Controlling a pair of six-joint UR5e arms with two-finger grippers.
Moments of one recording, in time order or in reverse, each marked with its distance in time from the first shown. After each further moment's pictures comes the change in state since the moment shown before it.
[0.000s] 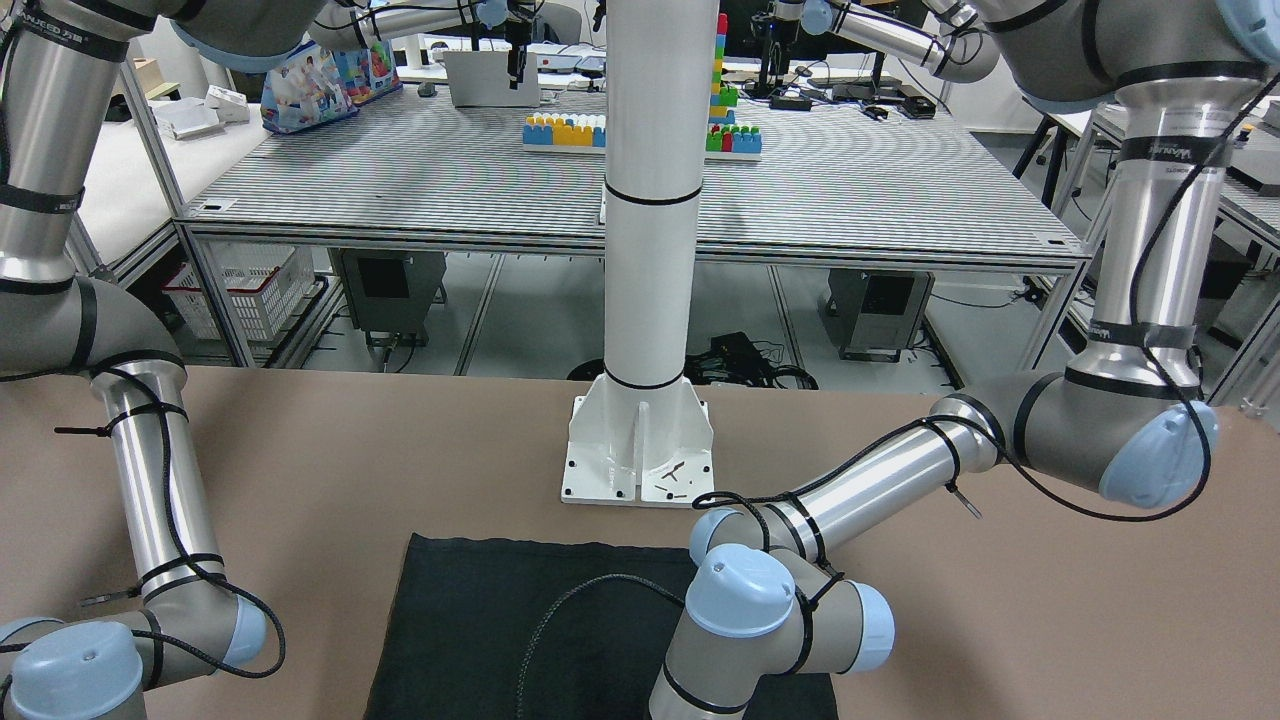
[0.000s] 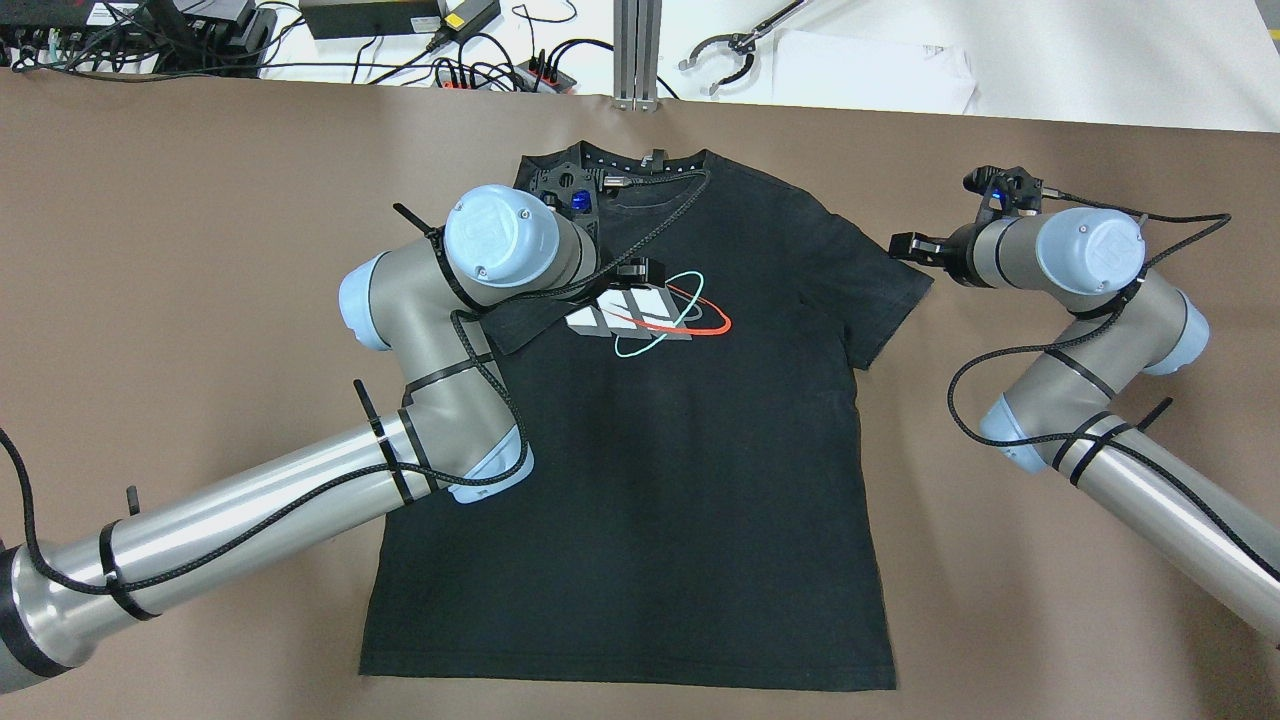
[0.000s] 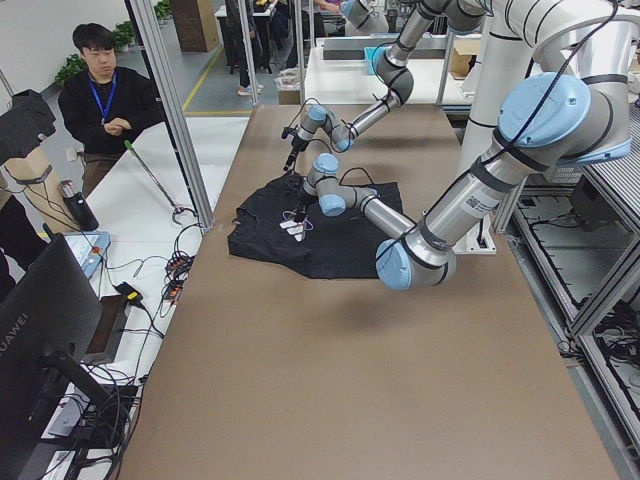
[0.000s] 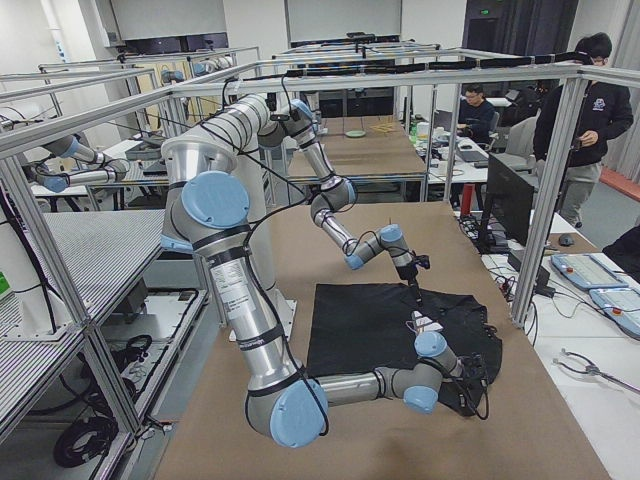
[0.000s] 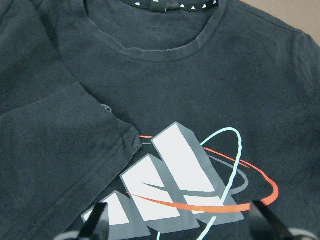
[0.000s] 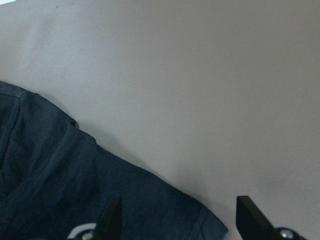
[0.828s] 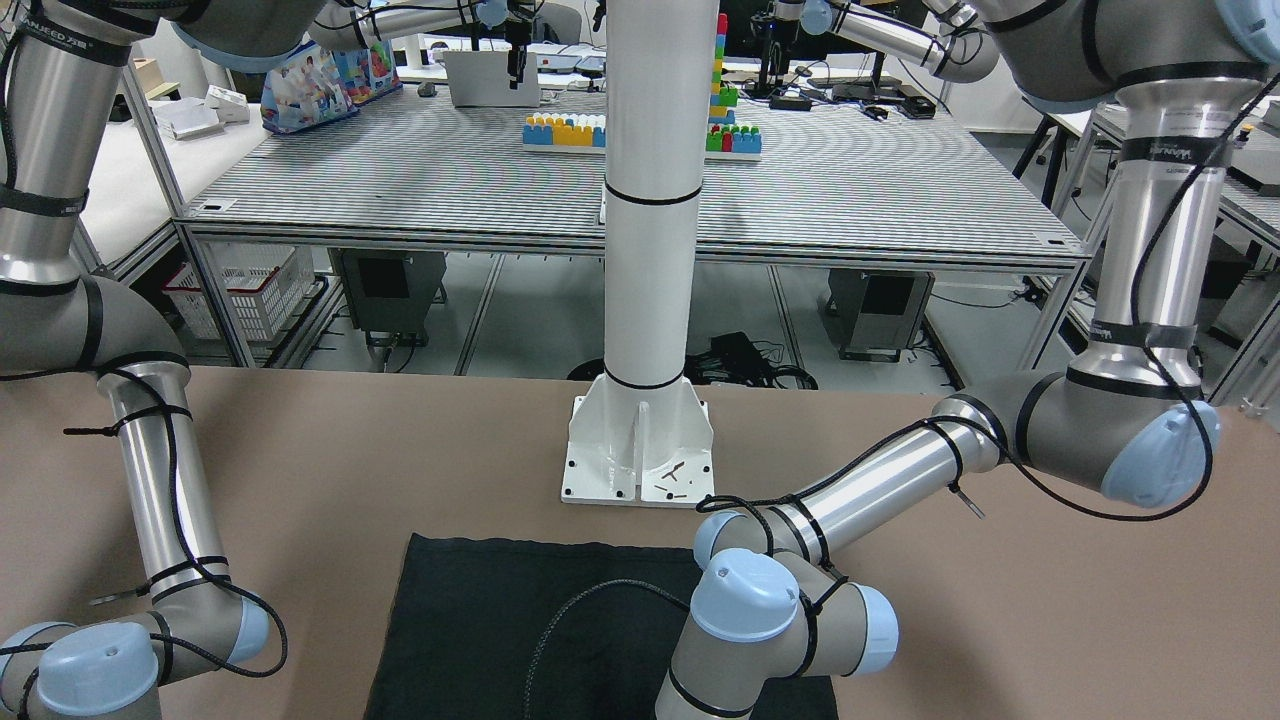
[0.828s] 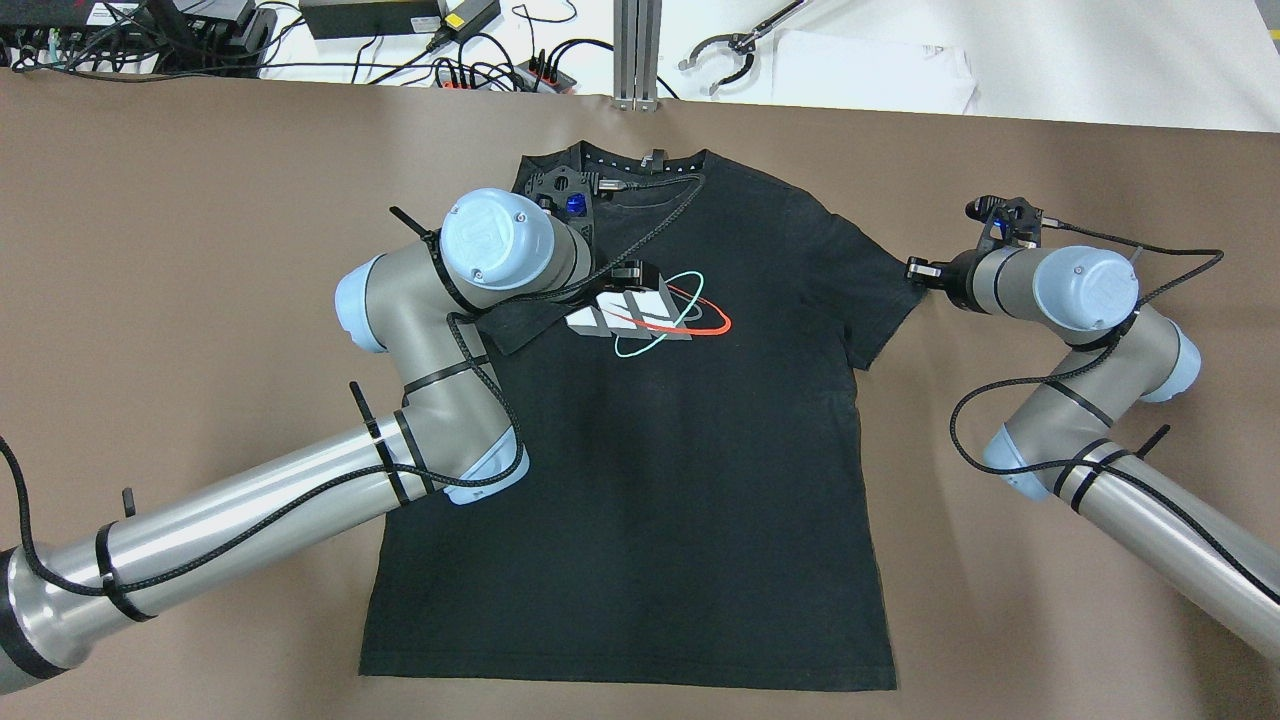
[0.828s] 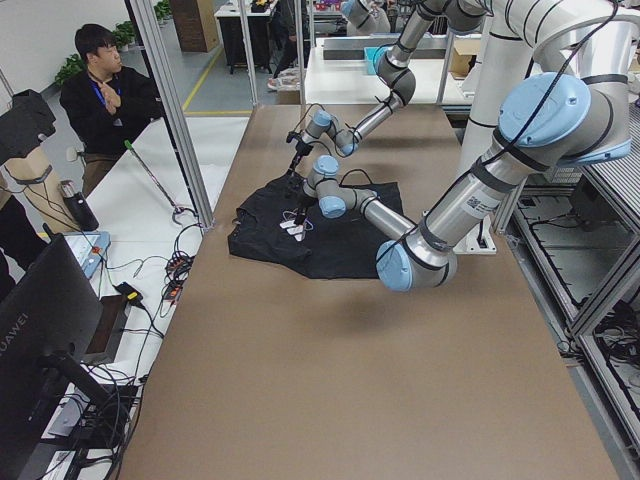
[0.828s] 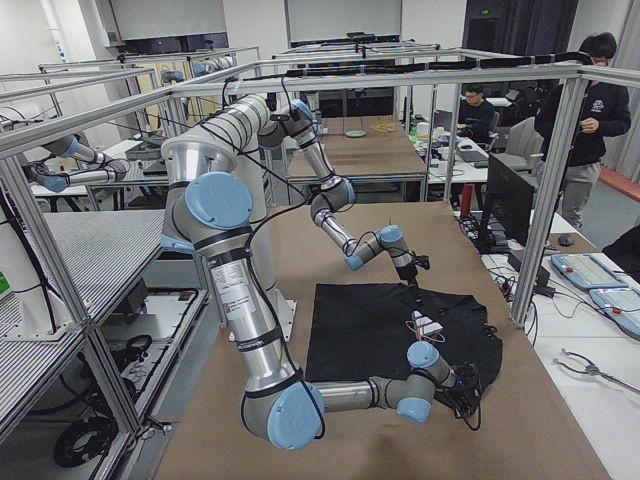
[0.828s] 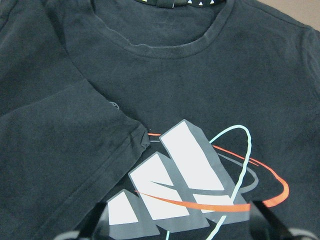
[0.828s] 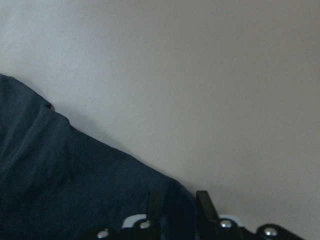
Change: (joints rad) left arm 0.000 0.008 0.002 0.000 0.001 0.003; right arm -0.034 -0.022 -0.033 0.073 -0.054 0.033
